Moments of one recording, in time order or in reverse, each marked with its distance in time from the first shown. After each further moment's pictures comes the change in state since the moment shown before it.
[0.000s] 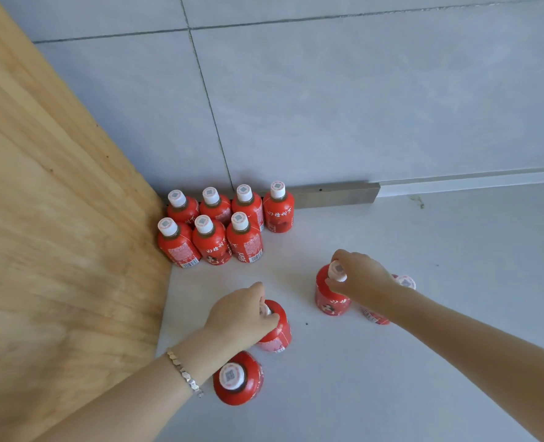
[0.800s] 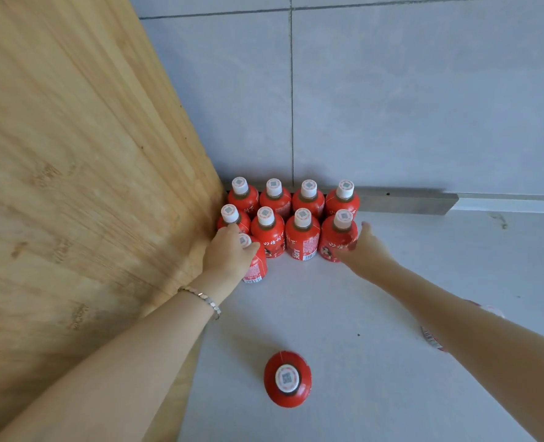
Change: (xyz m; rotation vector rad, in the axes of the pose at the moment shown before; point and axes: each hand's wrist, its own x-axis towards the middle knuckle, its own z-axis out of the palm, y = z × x) left_hand 0.056 -0.104 -0.043 -0.317 0.510 -0.284; right_hand 0.057 -0.089 0.010 0.510 0.108 0.011
